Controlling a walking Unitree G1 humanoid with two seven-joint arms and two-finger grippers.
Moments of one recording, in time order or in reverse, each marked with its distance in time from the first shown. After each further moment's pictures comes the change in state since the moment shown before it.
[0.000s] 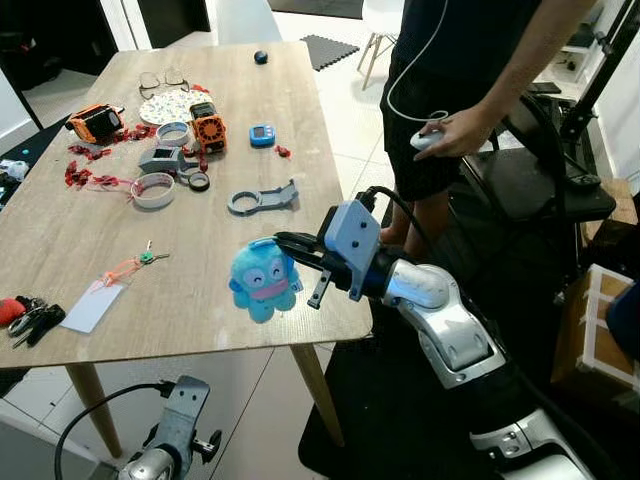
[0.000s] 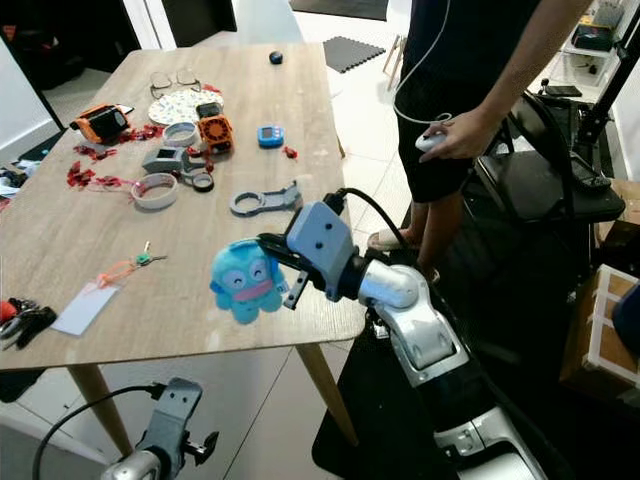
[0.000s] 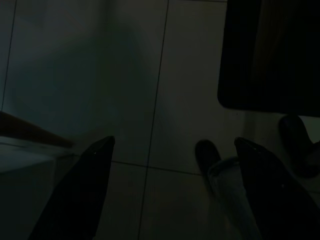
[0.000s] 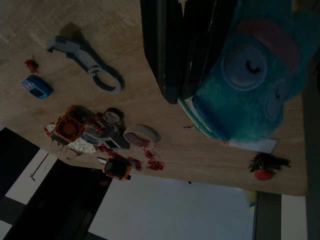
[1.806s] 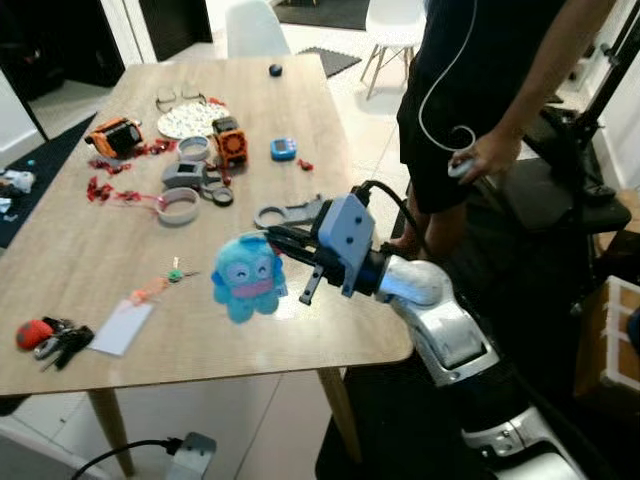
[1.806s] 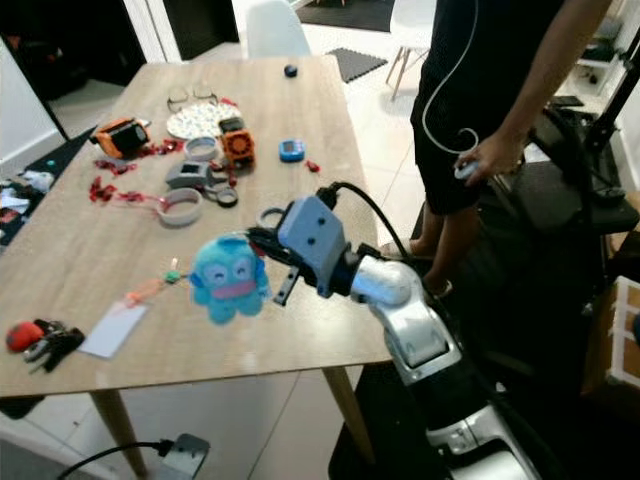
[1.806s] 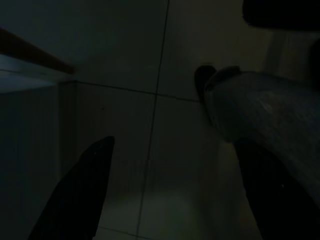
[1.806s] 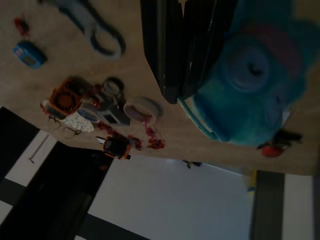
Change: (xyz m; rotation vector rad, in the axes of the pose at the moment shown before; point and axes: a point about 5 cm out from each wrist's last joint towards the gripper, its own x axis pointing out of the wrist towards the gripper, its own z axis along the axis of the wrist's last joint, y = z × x) left arm -0.013 -0.033 -0.061 -0.009 0.333 -0.014; right arm 0.004 0.002 0.006 0.001 -0.022 -0.001
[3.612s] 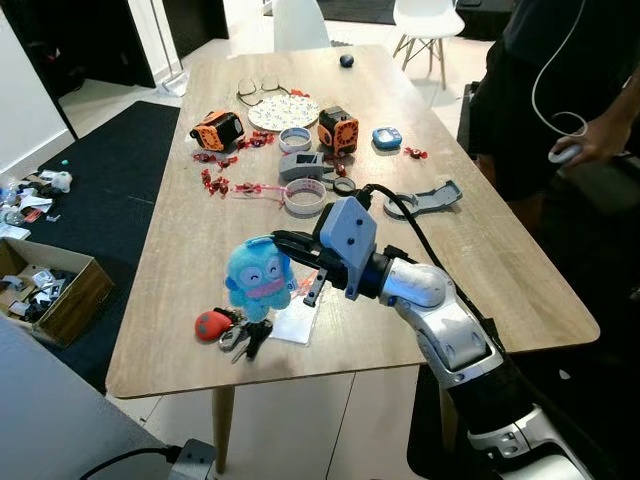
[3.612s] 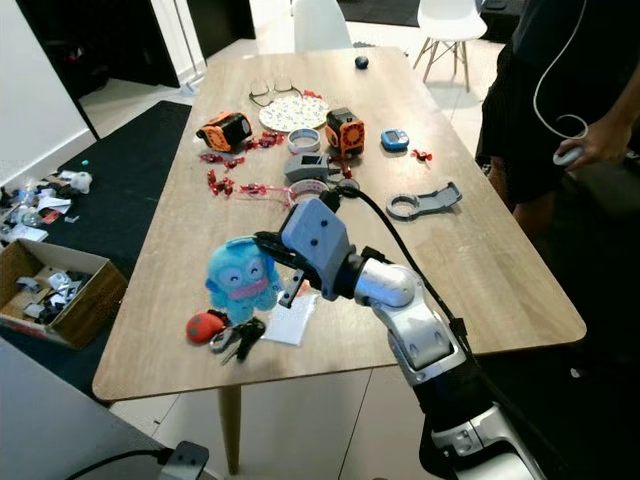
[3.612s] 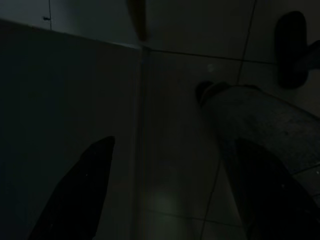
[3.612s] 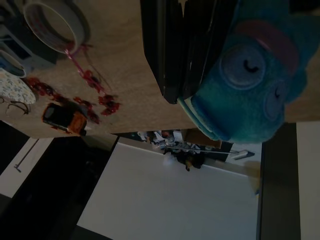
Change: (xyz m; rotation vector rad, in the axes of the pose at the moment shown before) left arm -0.001 -0.005 -0.012 0.003 0.031 -0.011; right arm -0.003 -0.002 -0.004 0.009 0.036 -0.010
